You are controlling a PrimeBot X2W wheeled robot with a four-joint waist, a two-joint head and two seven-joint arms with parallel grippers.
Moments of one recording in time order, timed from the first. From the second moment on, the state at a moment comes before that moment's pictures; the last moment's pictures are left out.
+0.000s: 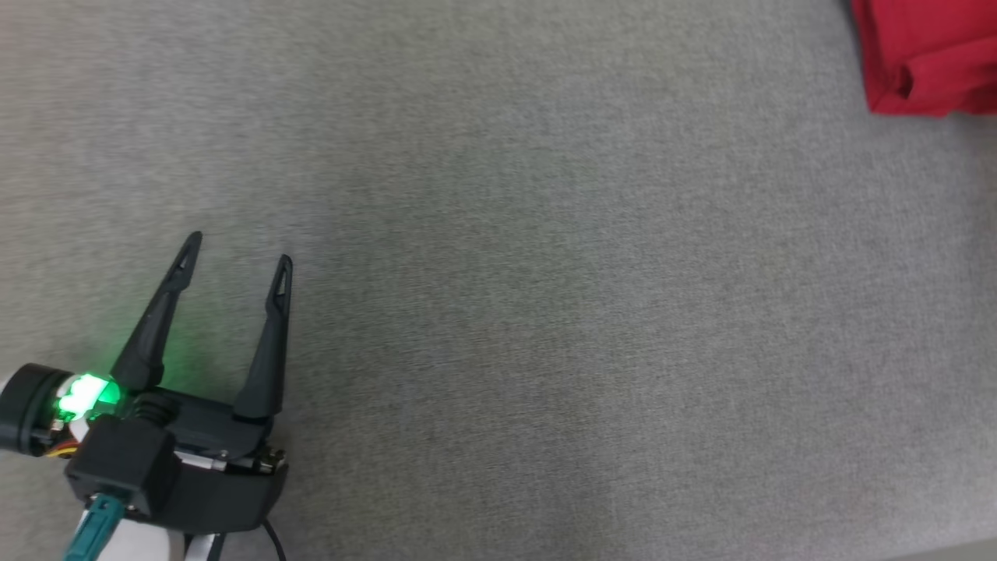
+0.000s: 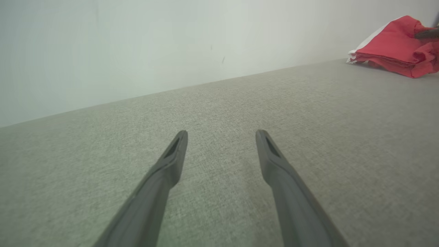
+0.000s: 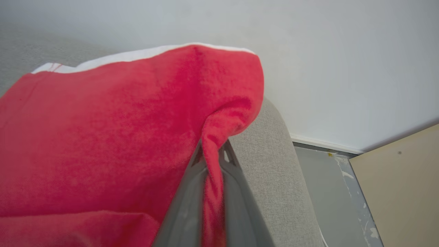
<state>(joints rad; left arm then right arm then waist) -0.25 0.27 -0.11 -0.13 -0.09 -0.13 -0.26 -1.13 -0.83 0.47 0.80 0.48 0.13 0.04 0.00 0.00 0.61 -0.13</state>
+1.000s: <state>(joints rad) -0.22 0.28 -0.10 -0.16 -0.11 -0.09 -0.26 -1.30 -0.83 0.47 0.84 0.35 0.13 -0.03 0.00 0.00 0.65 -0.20</state>
